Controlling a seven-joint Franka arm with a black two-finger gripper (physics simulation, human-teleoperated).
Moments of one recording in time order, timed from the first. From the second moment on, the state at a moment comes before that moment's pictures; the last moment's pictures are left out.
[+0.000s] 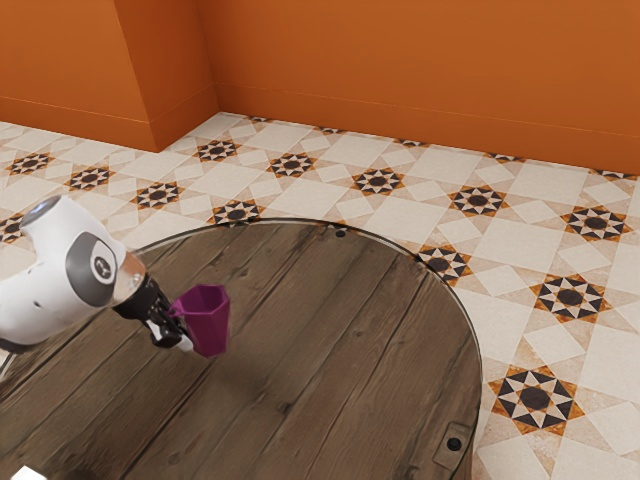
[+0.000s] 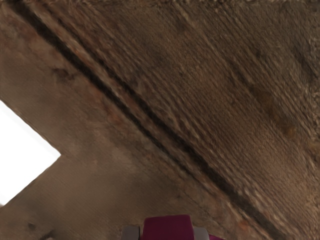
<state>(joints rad) 0.21 -0.14 -0.10 -2.61 -0.68 2.66 -1.74</state>
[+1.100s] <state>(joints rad) 0.23 0.09 -0.09 -2.52 -0.78 2.77 -1.49</state>
